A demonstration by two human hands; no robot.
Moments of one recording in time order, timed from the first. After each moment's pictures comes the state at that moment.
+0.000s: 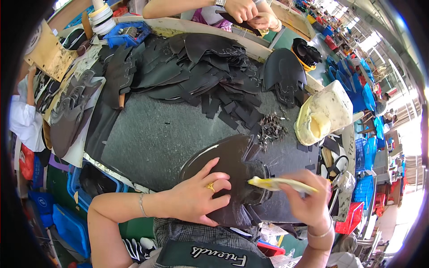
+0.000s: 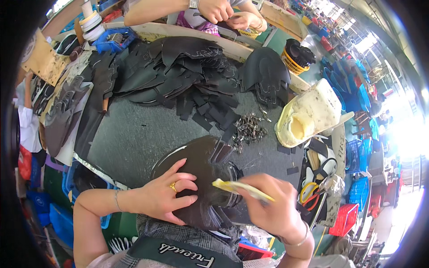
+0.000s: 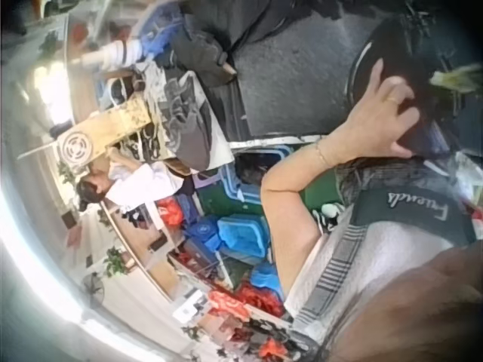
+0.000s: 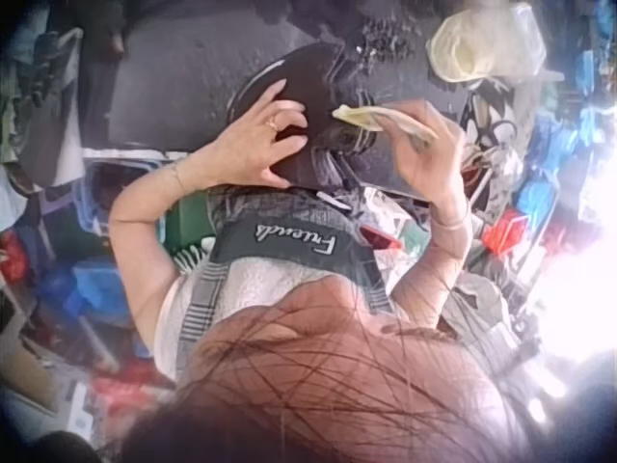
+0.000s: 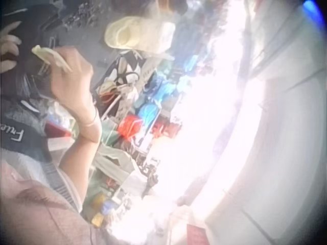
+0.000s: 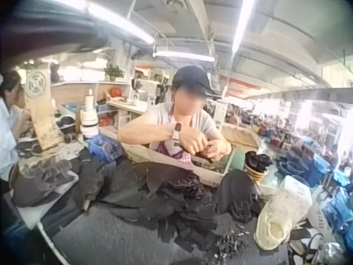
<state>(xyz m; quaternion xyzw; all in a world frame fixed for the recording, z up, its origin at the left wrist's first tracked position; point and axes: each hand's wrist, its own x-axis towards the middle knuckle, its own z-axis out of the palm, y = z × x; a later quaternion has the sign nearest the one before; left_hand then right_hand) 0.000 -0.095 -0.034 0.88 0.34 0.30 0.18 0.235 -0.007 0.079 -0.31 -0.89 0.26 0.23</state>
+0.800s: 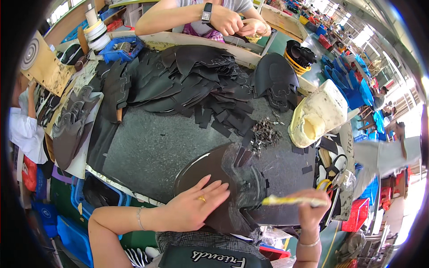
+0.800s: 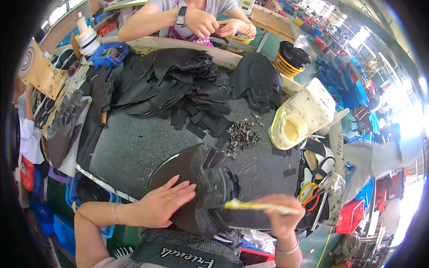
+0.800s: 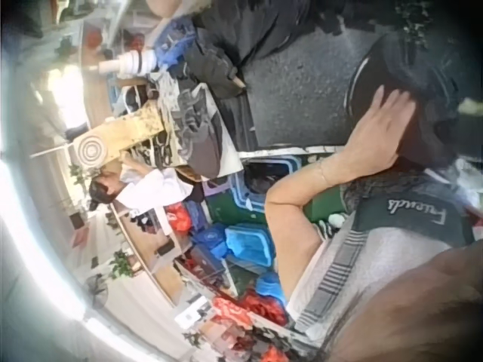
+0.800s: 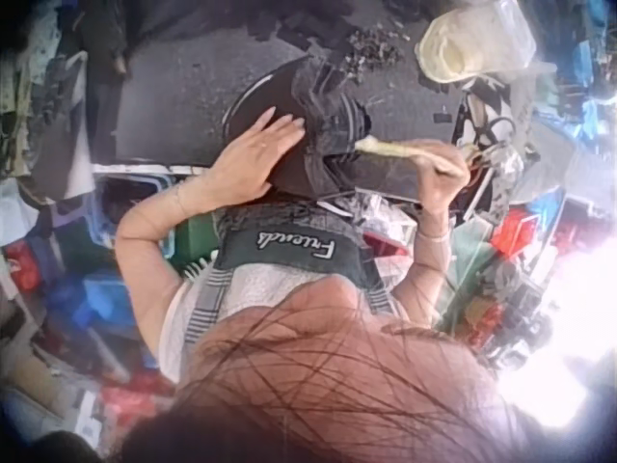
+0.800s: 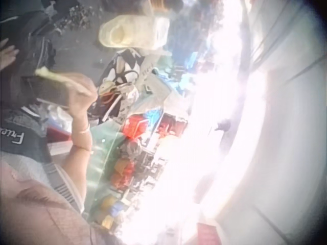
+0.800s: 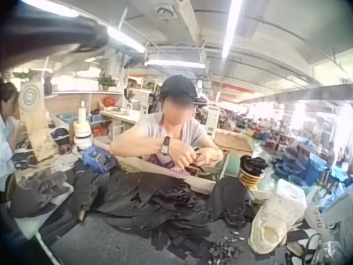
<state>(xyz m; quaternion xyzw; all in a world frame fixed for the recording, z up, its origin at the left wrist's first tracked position) 0.003 -0.110 -0.023 0.84 0.41 0.28 0.24 0.312 -0.021 0.020 -0.29 -0.77 0.38 0.42</state>
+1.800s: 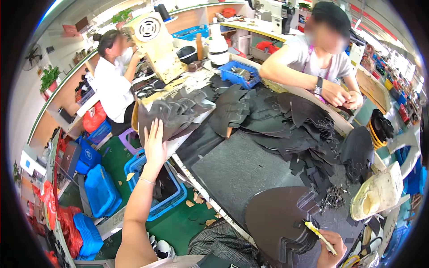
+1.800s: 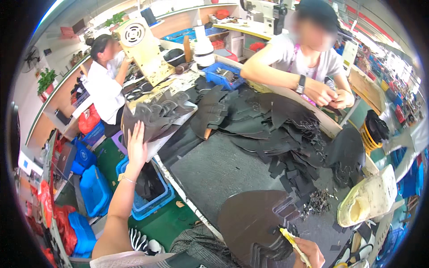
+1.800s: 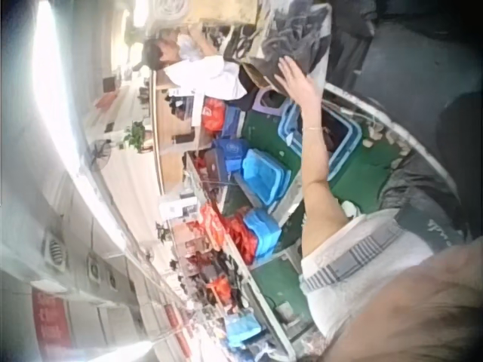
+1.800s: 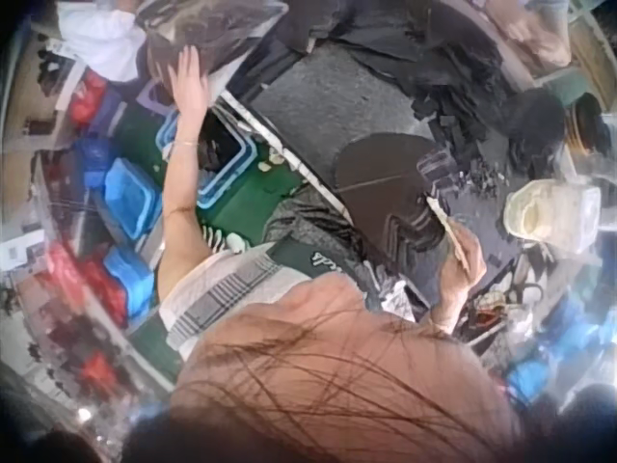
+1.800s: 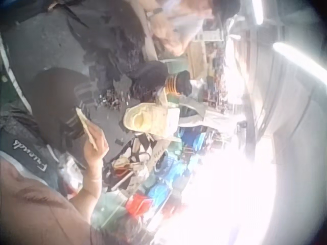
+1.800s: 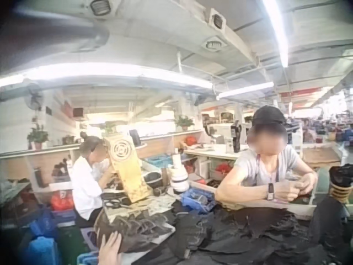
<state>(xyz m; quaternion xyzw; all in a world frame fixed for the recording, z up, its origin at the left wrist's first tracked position) -0.249 -0.243 -0.061 0.34 0.87 0.16 -0.31 0.268 -0.011 0.025 -0.26 -0.85 0.29 0.35</state>
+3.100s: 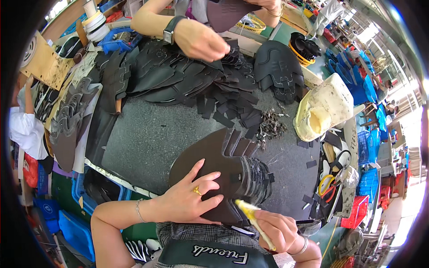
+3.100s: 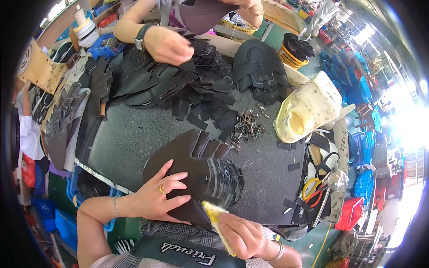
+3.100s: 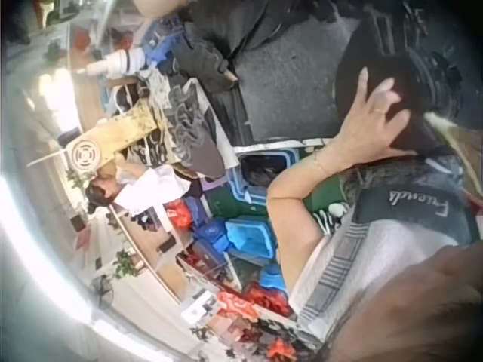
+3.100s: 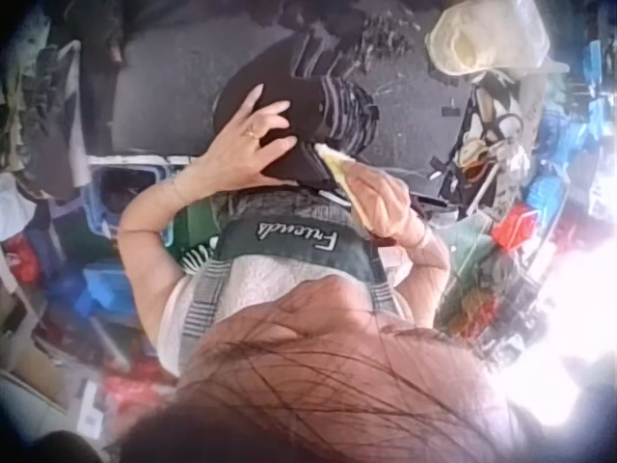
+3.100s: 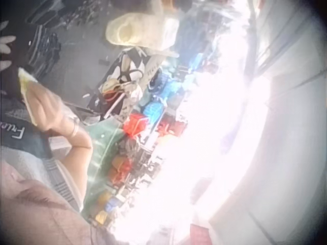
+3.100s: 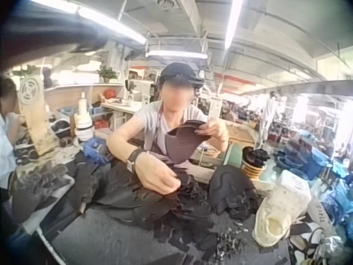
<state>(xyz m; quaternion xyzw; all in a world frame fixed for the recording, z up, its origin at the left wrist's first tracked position) 0.002 -0.114 -0.038 0.85 0.41 0.30 0.13 0.271 -0.068 0.014 -0.13 -0.94 0.11 0.31</state>
